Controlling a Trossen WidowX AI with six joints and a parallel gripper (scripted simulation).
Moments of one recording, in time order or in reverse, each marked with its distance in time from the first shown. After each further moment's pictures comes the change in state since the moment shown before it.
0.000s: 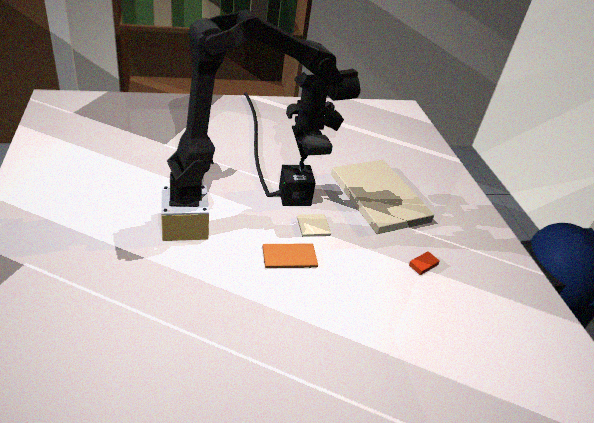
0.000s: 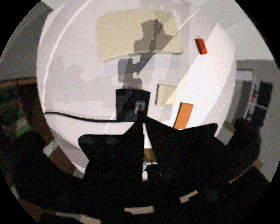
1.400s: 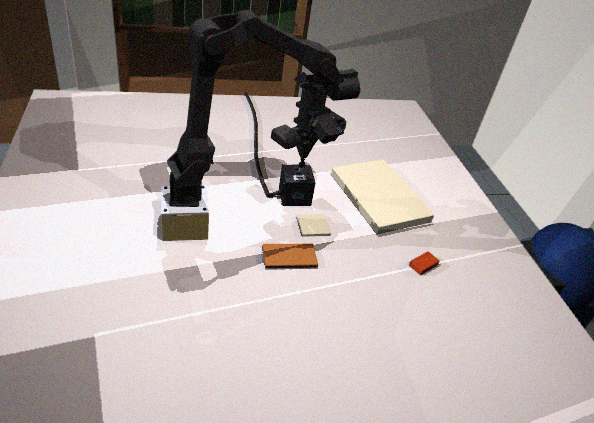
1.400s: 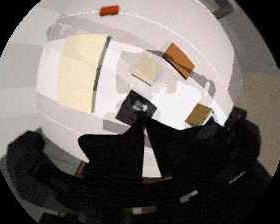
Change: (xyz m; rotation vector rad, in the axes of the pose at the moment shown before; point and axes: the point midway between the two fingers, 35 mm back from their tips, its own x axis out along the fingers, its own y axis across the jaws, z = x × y) arm 0.000 0.000 0.000 1.099 0.000 0.000
